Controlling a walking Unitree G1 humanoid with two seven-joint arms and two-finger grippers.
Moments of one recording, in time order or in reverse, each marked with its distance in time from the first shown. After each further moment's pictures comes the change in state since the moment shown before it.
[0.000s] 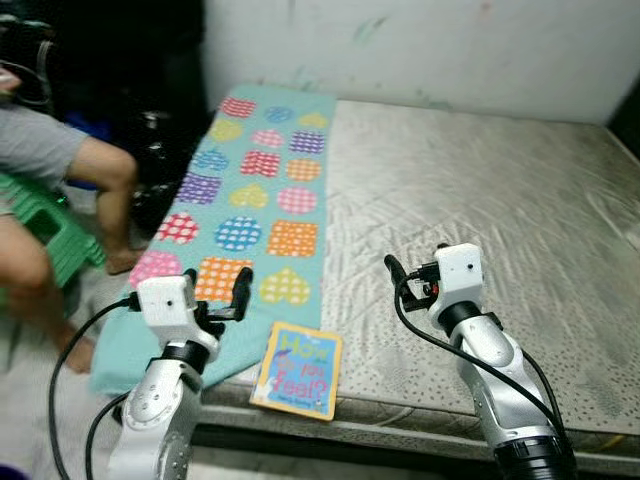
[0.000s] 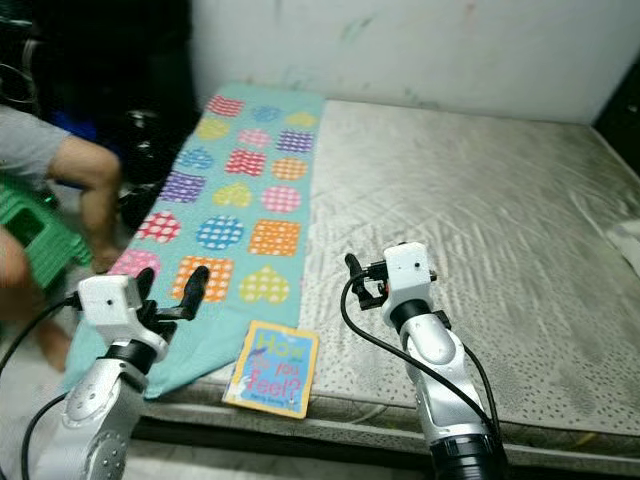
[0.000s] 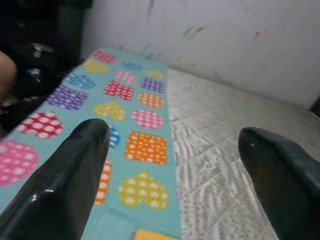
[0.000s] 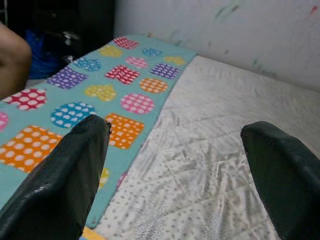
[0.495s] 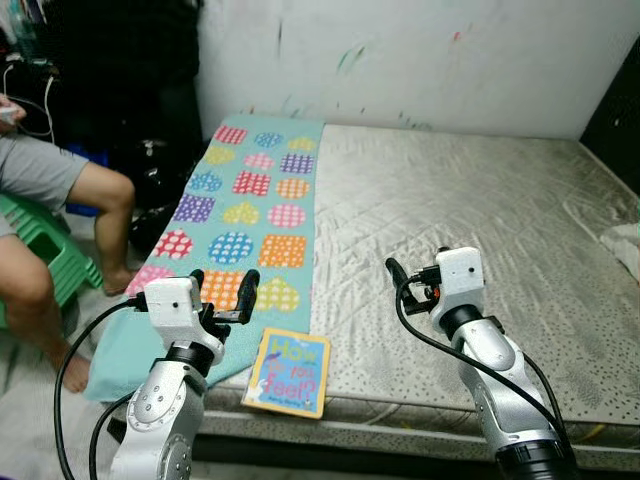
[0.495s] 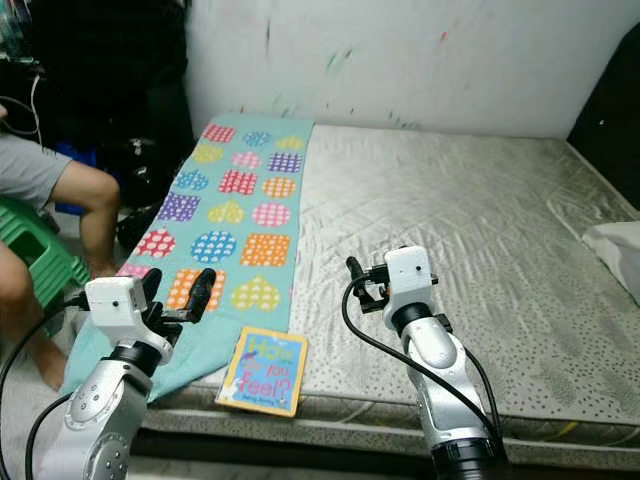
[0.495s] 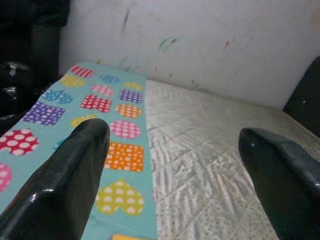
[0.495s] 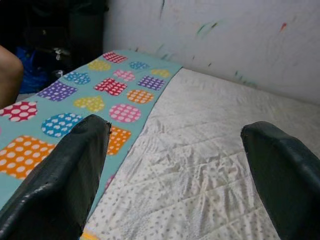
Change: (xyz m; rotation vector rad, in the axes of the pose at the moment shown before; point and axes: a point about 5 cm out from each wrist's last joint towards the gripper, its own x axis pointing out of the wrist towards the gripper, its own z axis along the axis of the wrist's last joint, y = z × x) left arm 0.001 -0.005 -0.001 0.001 0.004 -0.038; right arm -0.002 -0.002 -0.002 -0.001 0.002 -0.008
